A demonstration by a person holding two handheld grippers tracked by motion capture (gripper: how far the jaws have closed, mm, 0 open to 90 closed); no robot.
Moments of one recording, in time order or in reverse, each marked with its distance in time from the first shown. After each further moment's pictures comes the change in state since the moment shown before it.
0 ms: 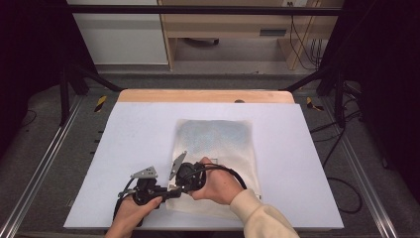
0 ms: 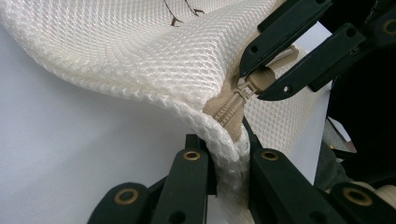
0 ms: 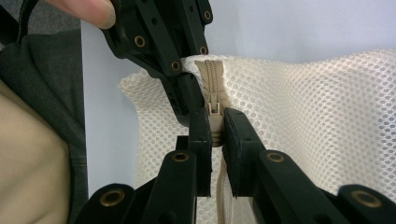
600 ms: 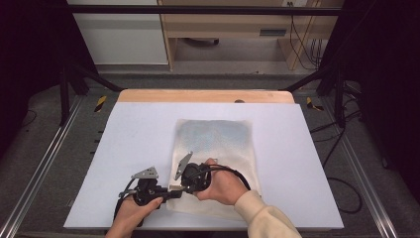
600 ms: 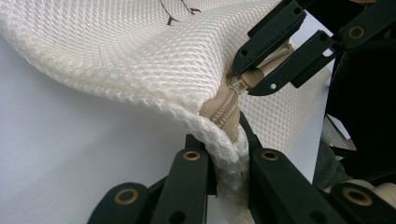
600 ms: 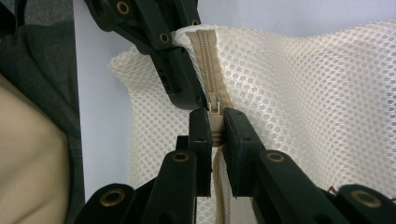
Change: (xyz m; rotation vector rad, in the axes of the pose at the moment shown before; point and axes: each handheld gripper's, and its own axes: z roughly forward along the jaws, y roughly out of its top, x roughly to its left) left arm -0.001 0.000 0.001 0.003 -0.006 0.007; right arm -0.004 -0.014 0.002 0.007 0.008 0.026
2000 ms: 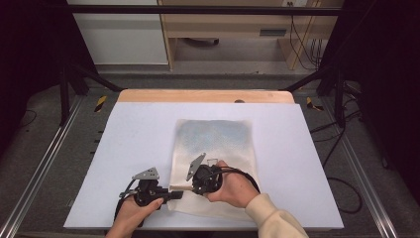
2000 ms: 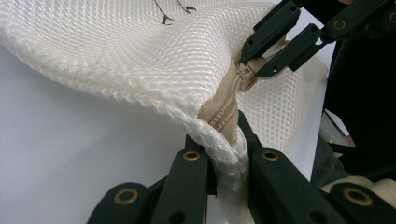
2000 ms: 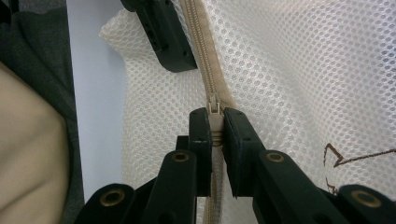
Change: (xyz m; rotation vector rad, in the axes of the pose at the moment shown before) left arm -0.002 0.000 0.002 0.005 -0.009 0.016; right arm -0.002 -0.029 -0.008 -0.009 -0.012 0.038
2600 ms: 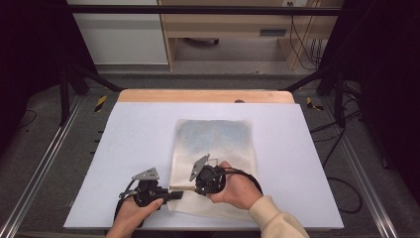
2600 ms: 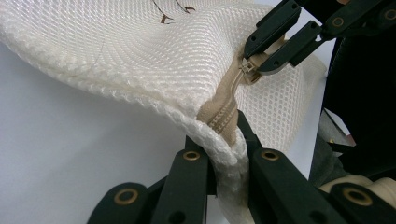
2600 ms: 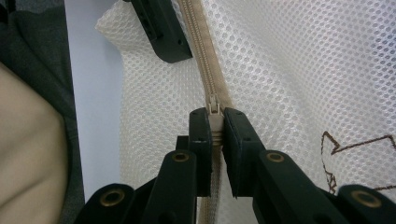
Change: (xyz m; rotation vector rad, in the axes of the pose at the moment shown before) left arm -0.002 0.000 -0.001 -0.001 0.006 0.009; right arm 0.000 -0.007 -0.004 -0.006 -0.013 0.010
